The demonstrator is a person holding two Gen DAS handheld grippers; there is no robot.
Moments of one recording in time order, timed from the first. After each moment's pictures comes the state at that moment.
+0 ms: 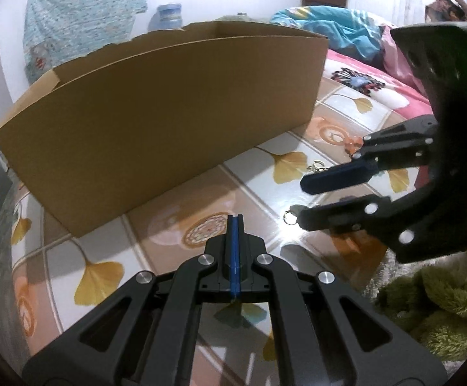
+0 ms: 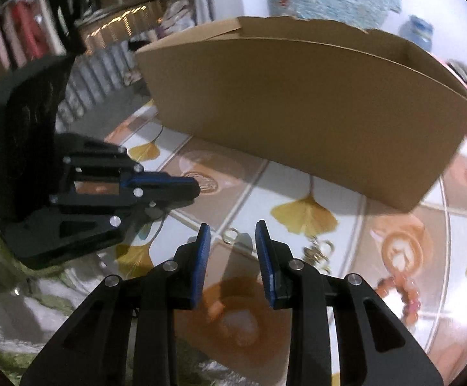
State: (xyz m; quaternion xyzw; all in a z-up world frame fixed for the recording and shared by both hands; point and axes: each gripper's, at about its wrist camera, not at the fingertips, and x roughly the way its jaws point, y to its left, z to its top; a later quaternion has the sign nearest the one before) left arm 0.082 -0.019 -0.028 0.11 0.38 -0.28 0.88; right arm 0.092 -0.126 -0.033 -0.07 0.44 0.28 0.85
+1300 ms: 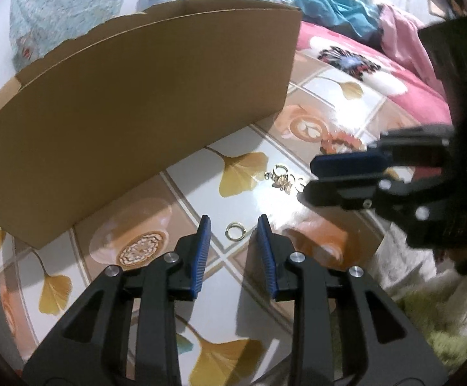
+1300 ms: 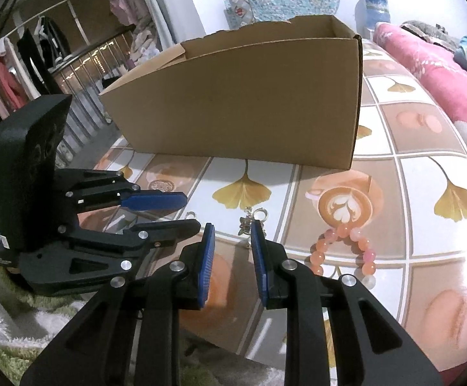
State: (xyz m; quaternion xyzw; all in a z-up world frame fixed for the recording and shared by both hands) left arm 0.090 -0.080 -0.031 0.12 0.44 -0.28 0.85; right arm 0.078 -0.200 -0.026 0.04 0.43 0.23 0.87
